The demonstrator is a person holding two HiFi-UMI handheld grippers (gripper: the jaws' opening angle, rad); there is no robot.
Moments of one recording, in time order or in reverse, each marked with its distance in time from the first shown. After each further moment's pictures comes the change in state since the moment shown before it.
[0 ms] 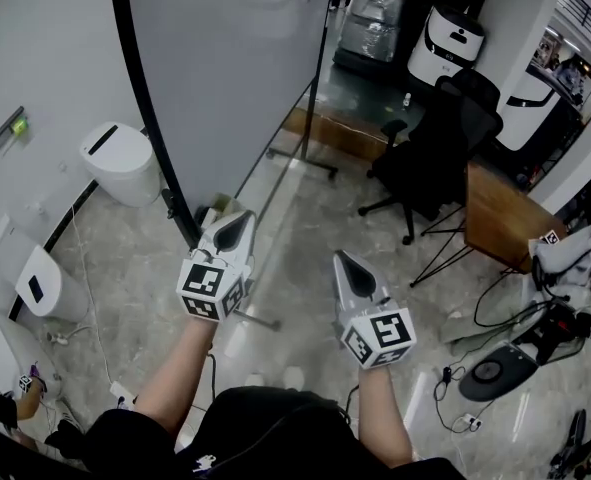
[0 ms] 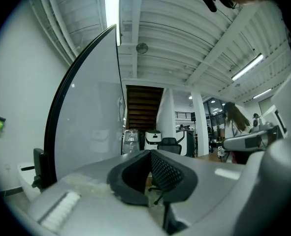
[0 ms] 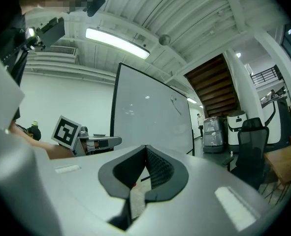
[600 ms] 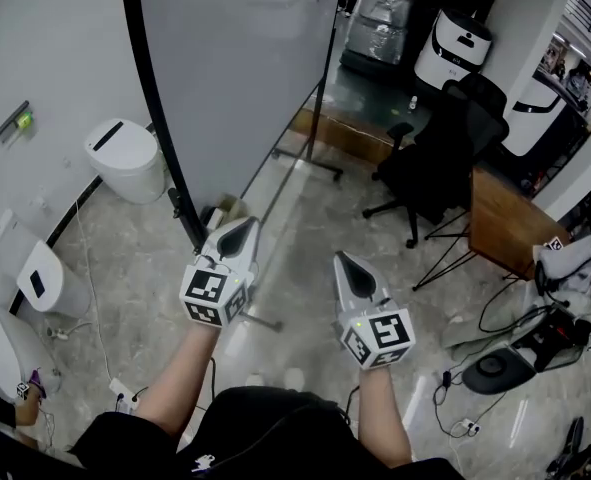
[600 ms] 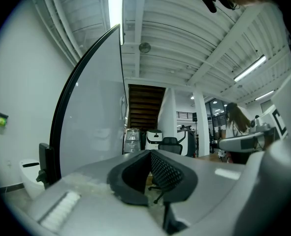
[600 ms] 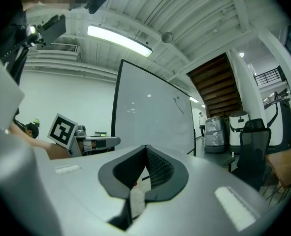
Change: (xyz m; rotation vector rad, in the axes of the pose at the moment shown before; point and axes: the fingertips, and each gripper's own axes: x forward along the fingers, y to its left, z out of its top) left arm -0.005 0.002 -0.007 -0.025 0.010 0.012; right arm 0.012 0.003 -0.002 -0.017 0.019 0.015
